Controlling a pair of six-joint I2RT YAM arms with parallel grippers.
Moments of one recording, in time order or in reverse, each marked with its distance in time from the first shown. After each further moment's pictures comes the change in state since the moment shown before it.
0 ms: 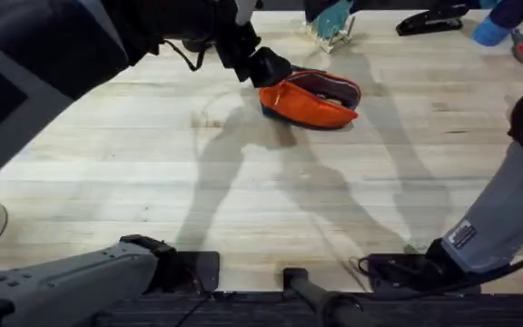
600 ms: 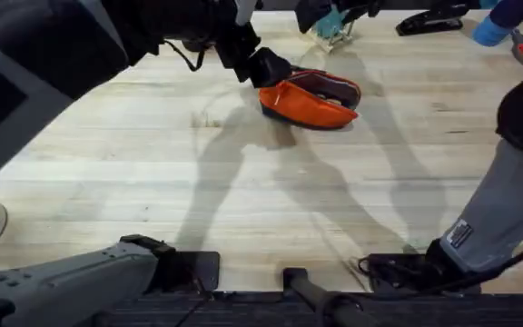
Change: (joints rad) left arm 0.000 0.000 0.000 -0.003 0.000 0.000; right arm 0.025 0.037 0.002 -0.017 0.000 0.005
